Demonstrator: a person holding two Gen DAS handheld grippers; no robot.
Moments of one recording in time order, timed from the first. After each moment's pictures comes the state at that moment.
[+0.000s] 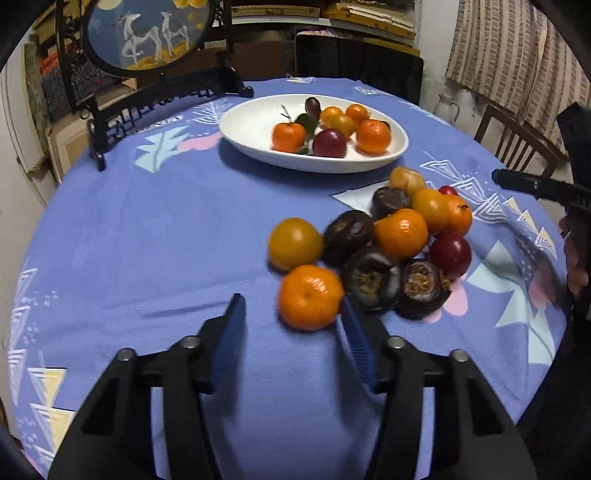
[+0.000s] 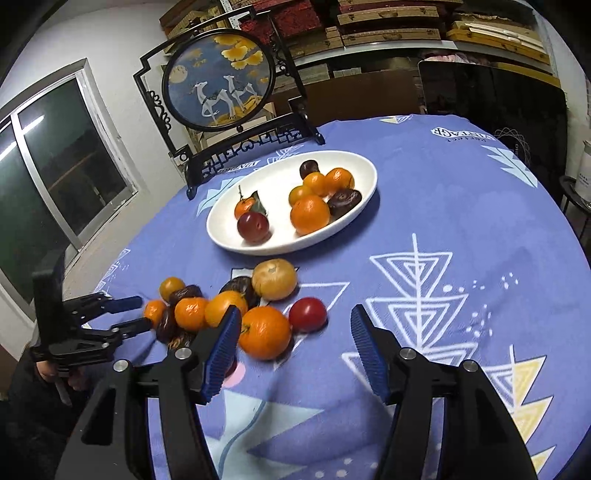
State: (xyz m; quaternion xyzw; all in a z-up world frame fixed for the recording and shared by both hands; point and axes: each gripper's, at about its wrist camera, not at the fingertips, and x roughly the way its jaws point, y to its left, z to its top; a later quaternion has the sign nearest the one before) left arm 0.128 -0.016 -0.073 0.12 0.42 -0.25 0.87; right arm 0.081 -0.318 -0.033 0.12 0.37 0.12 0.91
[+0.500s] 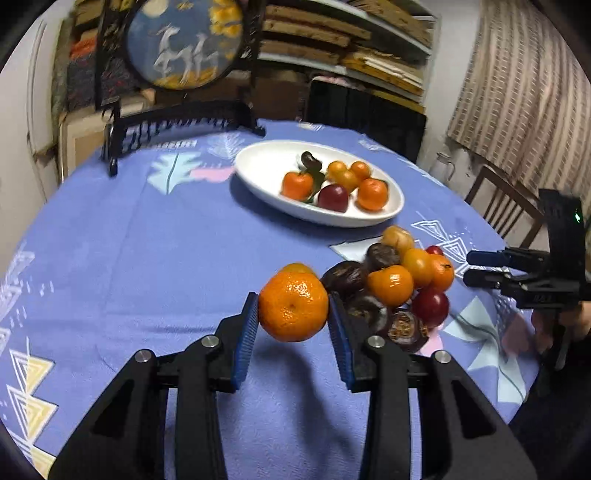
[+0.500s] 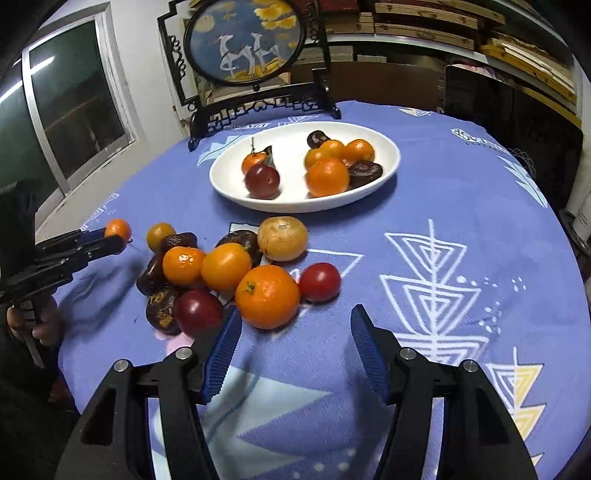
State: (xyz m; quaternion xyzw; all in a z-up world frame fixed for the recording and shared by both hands) left arm 0.128 0.009 -0.060 0.02 0.37 -0.26 0.89; right arm 0.084 -0.282 -0.050 0.02 0.41 0.12 0.90
